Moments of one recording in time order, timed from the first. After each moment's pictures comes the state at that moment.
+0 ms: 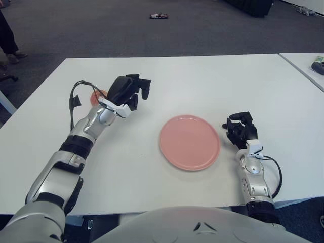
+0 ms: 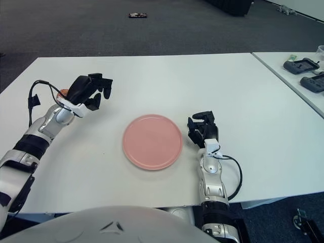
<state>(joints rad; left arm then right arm) -0.48 0.50 -0.29 0.53 0.52 -0.66 0.23 0.09 -0.03 -0.12 0.19 -0.09 -0.26 -0.18</state>
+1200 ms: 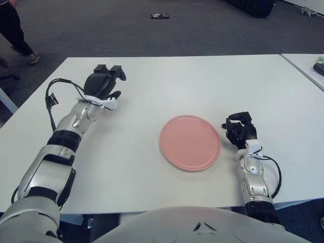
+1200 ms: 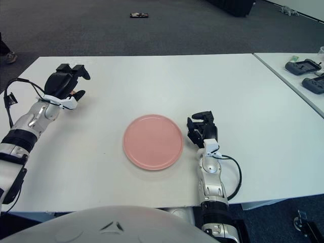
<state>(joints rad) -0.60 0.60 -0.29 0.80 0.75 -0.41 0.39 0.09 -0.03 -0.12 0.19 -0.09 -0.25 -0.18</state>
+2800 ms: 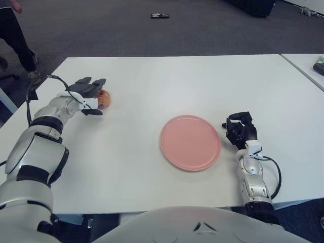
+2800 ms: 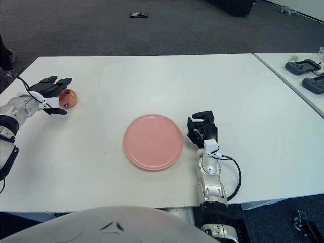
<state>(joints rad) -0.81 0.68 -0.48 1.26 0.77 -0.43 0.04 0.10 -0.02 -0.12 0.19 -0.09 -0.28 -0.19</state>
